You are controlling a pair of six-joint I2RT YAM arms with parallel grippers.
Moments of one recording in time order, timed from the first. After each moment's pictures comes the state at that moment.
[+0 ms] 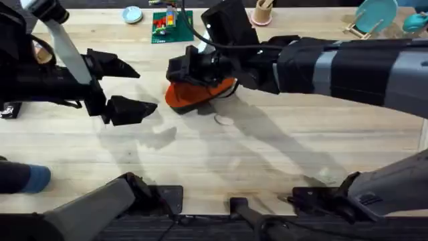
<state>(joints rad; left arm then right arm) 0.56 1.30 1.06 -1.36 0.87 1.49 0.77 1.77 1.16 0.00 -0.39 0.94</state>
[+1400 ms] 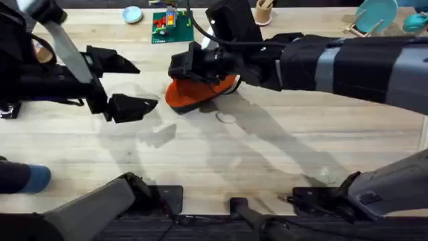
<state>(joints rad) 0.56 1.30 1.04 -1.29 0.90 1.49 0.75 1.77 1.16 0.01 -0.41 0.94</state>
